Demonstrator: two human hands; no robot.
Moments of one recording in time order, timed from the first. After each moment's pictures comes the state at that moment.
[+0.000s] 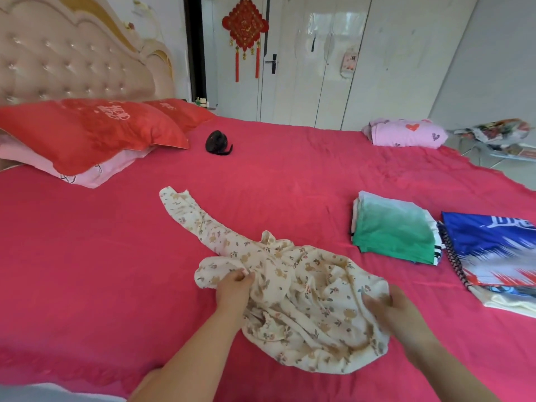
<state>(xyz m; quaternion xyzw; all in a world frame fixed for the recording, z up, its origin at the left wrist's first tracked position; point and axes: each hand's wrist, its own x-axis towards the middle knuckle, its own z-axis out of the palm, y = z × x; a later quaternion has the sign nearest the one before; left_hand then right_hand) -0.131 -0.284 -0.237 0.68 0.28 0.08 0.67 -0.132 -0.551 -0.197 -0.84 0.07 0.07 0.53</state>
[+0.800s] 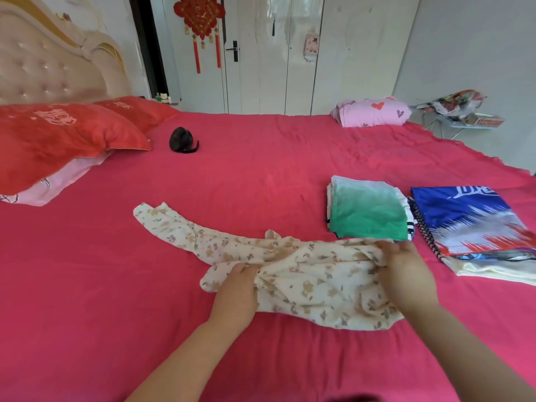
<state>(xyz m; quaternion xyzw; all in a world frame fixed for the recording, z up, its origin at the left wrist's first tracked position) -0.123 -0.312 -0.226 0.95 -0.05 0.11 0.28 -0.090 -0.587 -0.184 -0.97 0.03 -0.18 0.16</state>
